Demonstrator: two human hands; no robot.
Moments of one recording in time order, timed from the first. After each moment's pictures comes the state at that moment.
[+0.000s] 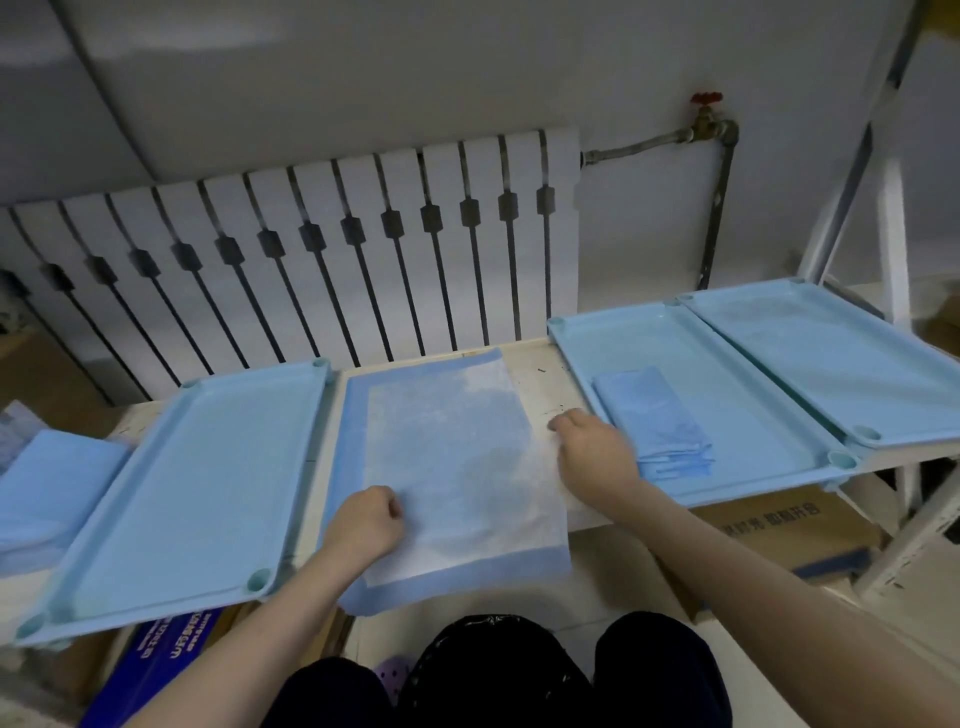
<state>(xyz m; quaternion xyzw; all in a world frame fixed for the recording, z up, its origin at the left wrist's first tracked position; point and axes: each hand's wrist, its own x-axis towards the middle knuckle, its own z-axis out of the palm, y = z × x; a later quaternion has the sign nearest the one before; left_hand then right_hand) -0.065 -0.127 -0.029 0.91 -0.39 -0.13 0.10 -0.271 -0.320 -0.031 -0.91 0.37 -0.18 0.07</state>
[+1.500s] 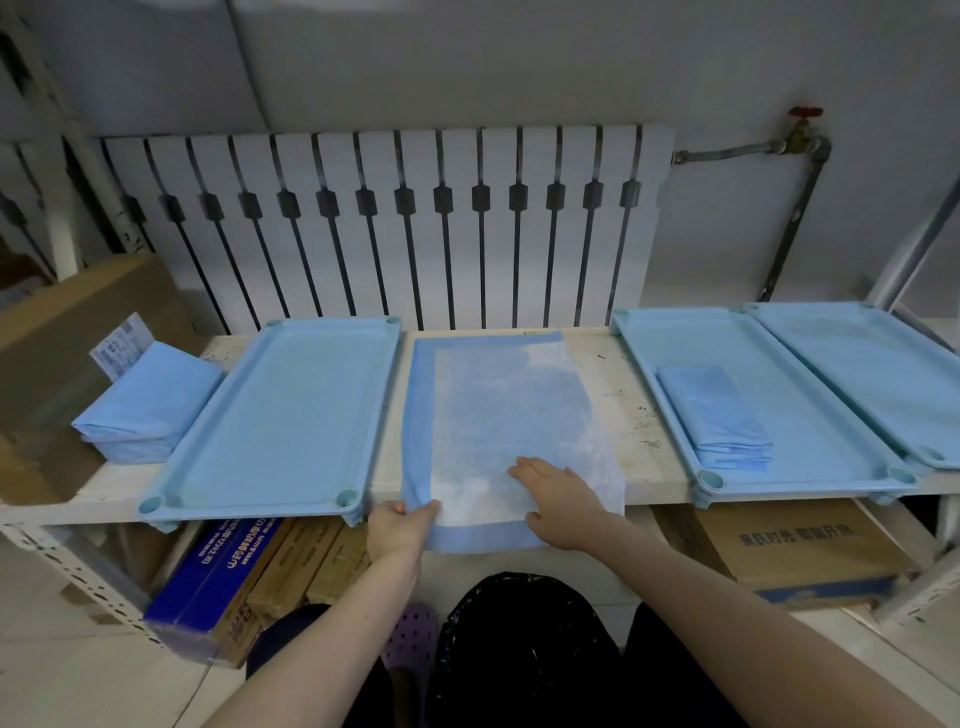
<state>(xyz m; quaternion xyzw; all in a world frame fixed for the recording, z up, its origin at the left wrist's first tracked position) -0.091 -0.055 -0.075 0.77 0.01 -0.22 0.59 -0.218 -0.215 -0.070 -0.97 0.22 0.02 0.14</state>
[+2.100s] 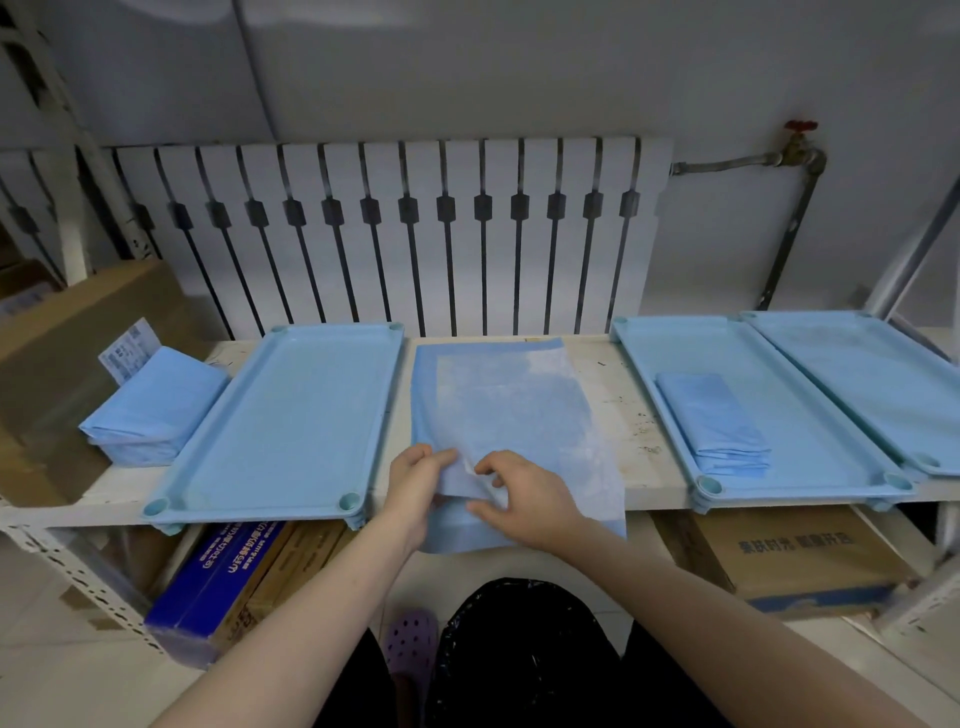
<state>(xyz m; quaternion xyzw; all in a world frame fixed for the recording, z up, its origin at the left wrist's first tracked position) -0.083 -0.075 -0.024 0.65 -0.10 -0.32 0.69 -0.203 -0.175 -0.040 -0.95 0.18 -0.17 0.21</state>
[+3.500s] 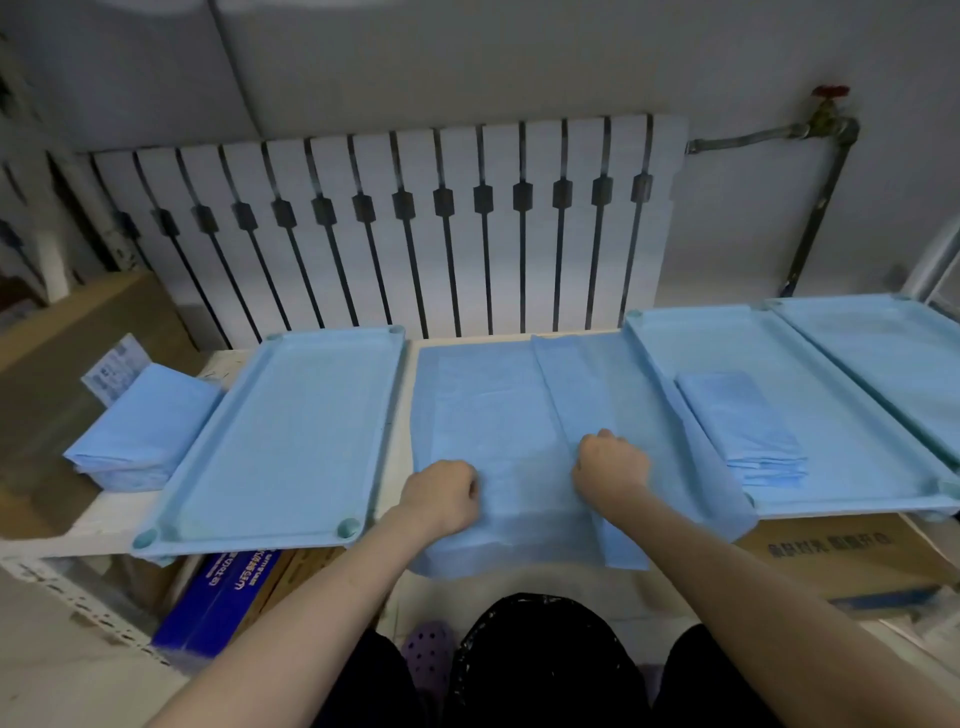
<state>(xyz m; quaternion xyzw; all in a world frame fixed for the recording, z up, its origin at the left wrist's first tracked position) -0.057 -0.107 -0.027 0.87 -0.48 -0.11 0.04 -0.197 -0.269 -0.047 -0.90 0.44 -0.04 0.03</state>
